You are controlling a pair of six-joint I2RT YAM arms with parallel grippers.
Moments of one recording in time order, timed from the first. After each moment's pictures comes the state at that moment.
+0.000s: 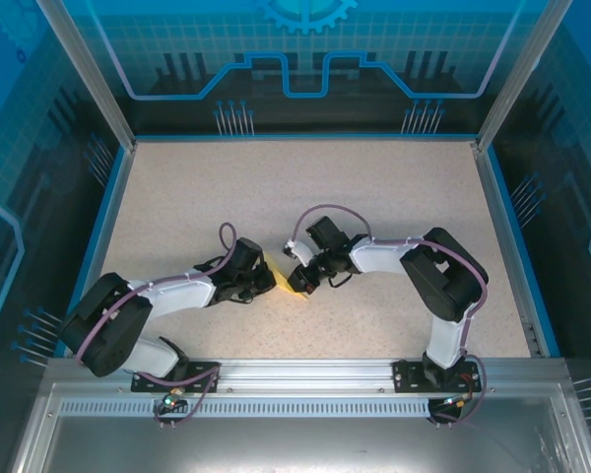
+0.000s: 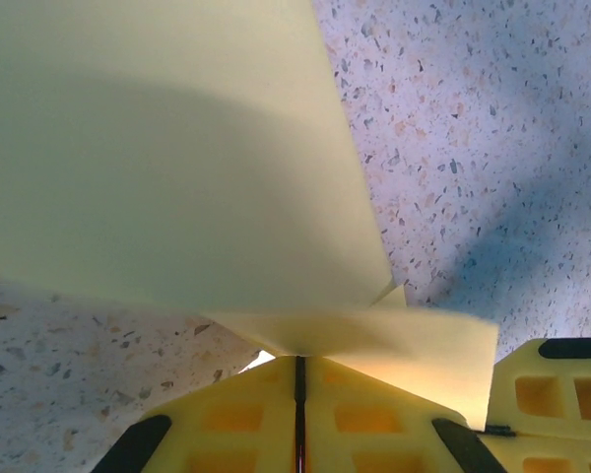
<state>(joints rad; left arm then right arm) -0.59 1.42 0.54 -0.08 0.14 -1.01 0.71 1.85 0.97 -0.17 -0.63 0.03</state>
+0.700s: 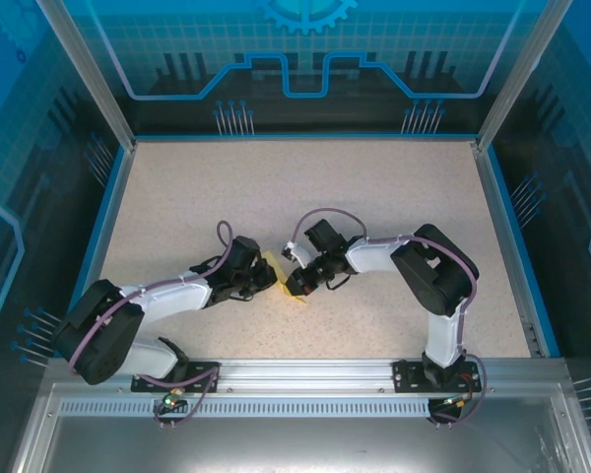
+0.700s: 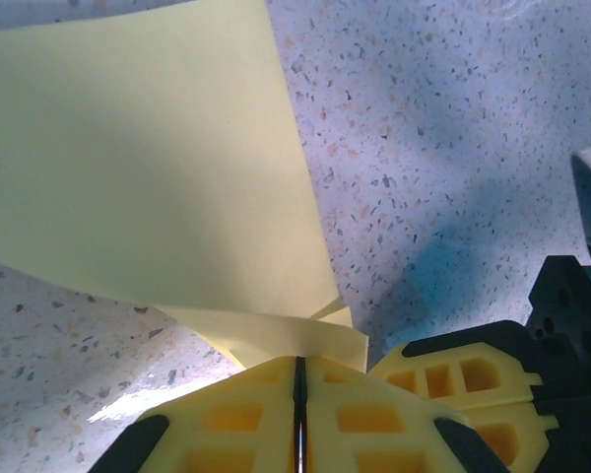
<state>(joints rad) -0.59 1.37 0.53 -0.05 0.14 -1.01 0.71 1.91 0.98 -0.14 -0.71 0.17</state>
